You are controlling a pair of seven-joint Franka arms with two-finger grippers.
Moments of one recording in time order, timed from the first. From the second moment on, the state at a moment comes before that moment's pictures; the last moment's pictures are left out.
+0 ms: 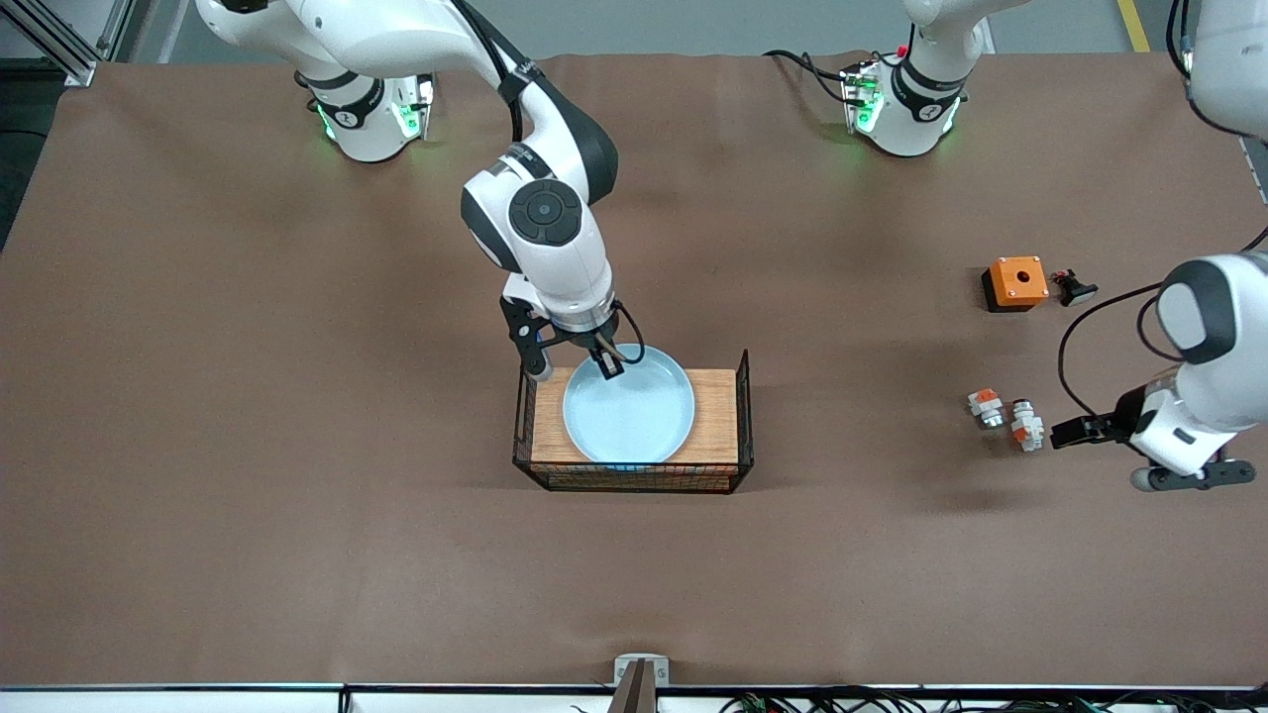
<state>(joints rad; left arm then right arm) 0.32 0.44 -0.21 -1.69 0.10 2.19 0.00 0.66 0.56 0.06 -1.50 0.00 2.17 1.86</state>
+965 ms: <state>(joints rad) 0.32 0.14 -0.37 -1.50 0.10 1.70 -0.33 0.66 0.56 0.07 -1.44 -0.02 2.09 1.85</state>
